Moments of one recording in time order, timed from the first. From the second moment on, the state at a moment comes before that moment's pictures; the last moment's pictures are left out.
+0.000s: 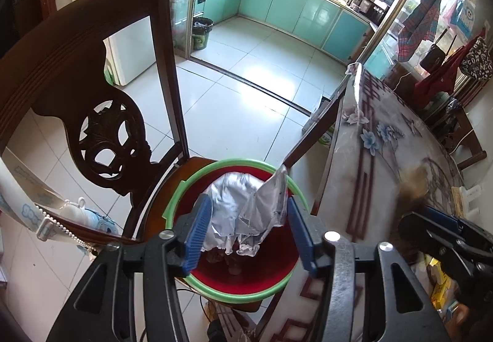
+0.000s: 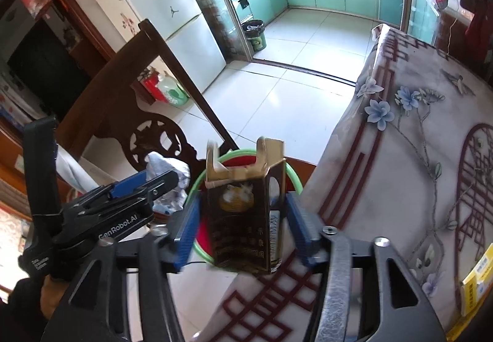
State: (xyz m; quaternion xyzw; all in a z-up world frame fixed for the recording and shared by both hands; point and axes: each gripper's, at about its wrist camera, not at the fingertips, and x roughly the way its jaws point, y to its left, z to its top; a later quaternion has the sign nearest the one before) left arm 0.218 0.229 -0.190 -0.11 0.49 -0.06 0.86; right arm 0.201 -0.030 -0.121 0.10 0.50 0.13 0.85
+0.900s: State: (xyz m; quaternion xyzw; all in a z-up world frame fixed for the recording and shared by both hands) left arm 0.192 0.143 -0.165 -0.07 0.47 -0.11 0.87; right arm 0.156 -0.113 -0.097 0.12 0.46 0.06 0.88
